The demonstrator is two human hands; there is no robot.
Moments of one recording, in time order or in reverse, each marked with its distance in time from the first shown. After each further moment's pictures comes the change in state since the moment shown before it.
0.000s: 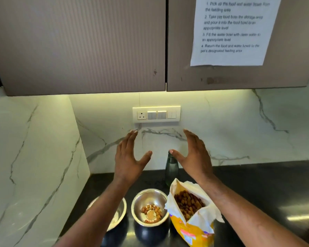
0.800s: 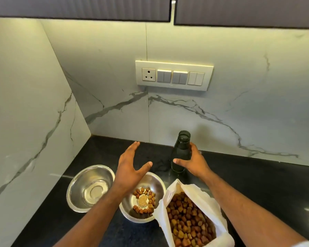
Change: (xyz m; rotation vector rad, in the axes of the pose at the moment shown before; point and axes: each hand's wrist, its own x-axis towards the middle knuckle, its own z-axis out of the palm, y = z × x) left_hand -0.027 -0.096 0.138 -0.092 -0.219 -0.499; right_hand 0.031 0.167 0.190 0.511 -0.784 0.546
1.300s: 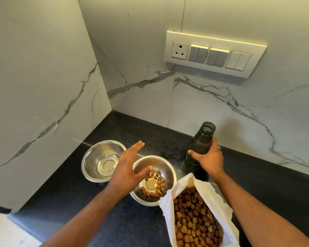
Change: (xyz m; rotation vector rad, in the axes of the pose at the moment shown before) left_hand -0.054 -0.029 -0.011 0.093 0.009 -0.098; right_hand 0.031 0.036 0.019 -0.083 0.144 -0.132
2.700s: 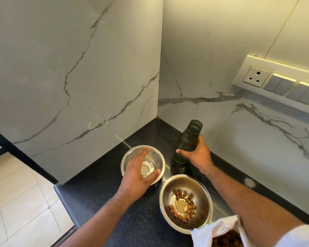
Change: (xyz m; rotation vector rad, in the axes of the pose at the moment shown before) left_hand -0.022 -0.041 -0.054 -0.155 0.300 -0.305; right_hand 0.040 -0.118 0.158 0.091 -0.496 -0.235
